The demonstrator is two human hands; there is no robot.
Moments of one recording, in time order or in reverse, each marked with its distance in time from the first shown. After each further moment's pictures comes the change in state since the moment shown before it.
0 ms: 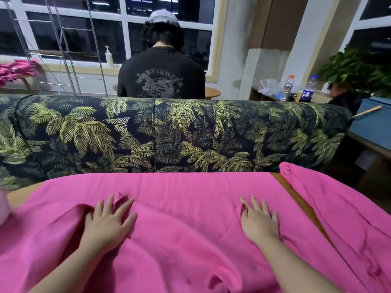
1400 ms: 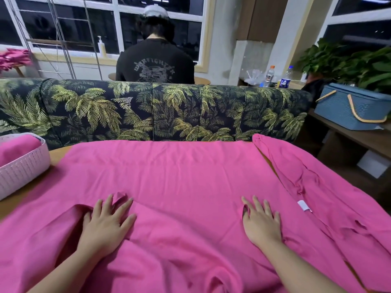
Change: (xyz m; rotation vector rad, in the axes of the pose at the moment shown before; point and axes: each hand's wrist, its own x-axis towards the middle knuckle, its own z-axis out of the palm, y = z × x) left_hand -0.200 -0.025 0.010 -0.017 0.013 0.072; right_hand -0.205 0.073 0.004 -0.009 -0.001 0.033
